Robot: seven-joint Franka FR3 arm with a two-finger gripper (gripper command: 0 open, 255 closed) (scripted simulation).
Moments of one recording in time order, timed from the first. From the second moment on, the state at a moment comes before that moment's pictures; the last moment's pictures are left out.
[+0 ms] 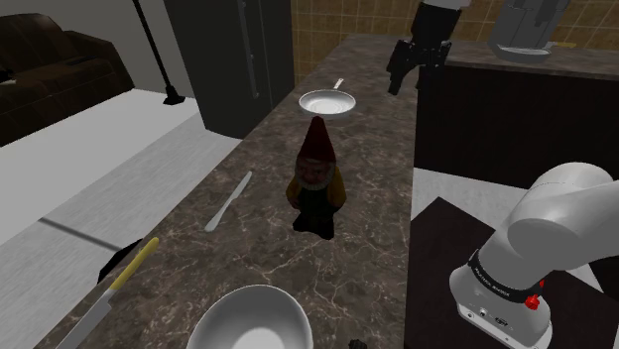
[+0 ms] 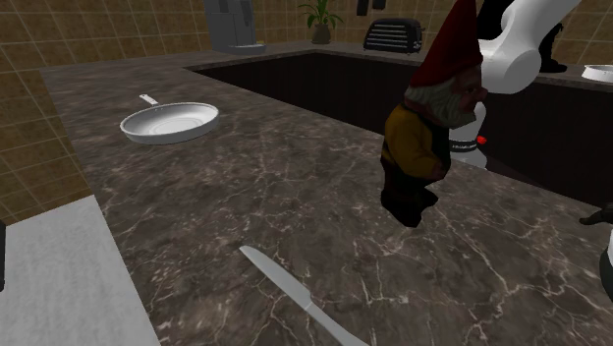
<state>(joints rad) 0.00 -0.75 -0.03 -2.32 0.09 1.66 0.11</state>
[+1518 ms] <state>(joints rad) -0.04 -0.27 0.50 -2.20 0.16 2.03 0.97</state>
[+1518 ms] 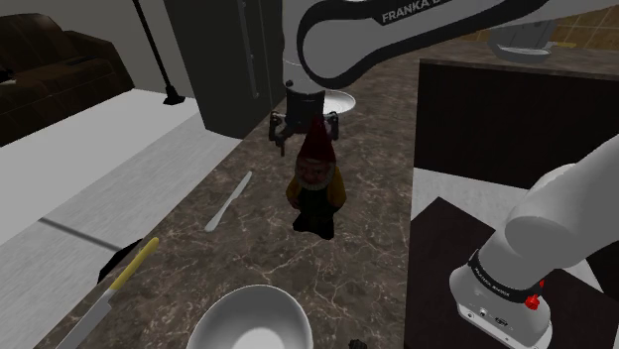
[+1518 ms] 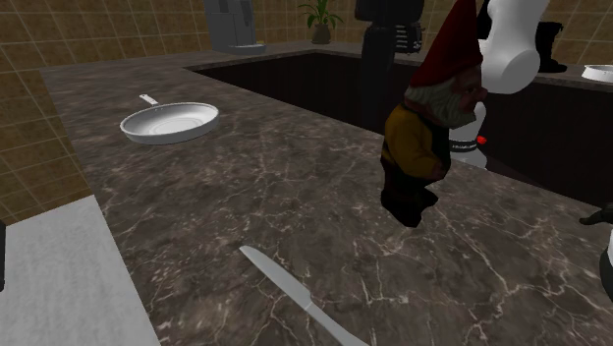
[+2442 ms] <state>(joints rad) 0.09 0.39 0.58 -1.69 -0.23 2.03 1.63</state>
